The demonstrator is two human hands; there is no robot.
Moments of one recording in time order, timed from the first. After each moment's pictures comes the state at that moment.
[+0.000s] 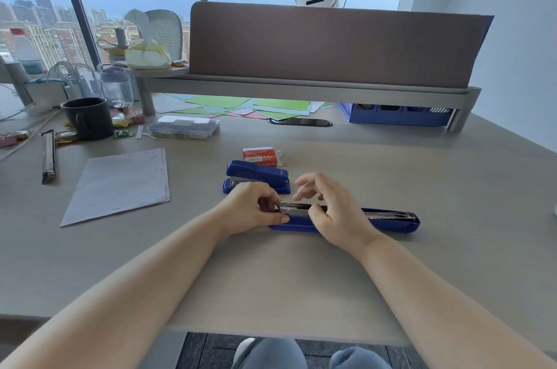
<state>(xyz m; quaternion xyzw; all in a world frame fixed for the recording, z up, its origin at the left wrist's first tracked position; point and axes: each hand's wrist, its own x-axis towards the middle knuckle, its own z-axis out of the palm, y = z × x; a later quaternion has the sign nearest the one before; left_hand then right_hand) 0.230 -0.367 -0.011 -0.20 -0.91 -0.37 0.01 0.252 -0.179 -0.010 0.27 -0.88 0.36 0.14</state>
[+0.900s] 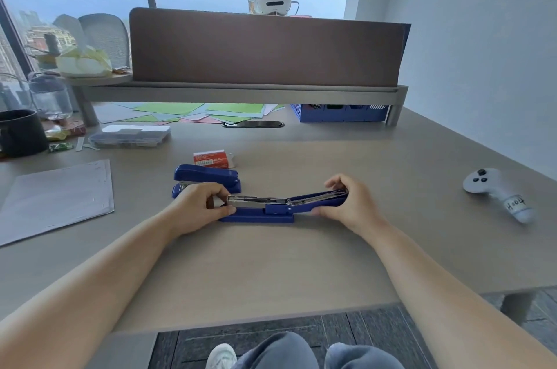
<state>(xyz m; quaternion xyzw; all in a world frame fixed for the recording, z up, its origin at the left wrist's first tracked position) 0.231 -0.362 -0.009 -0.19 -0.93 -0.31 0.04 0.264 -0.075 -0.015 0.02 -0.88 0.45 0.15</state>
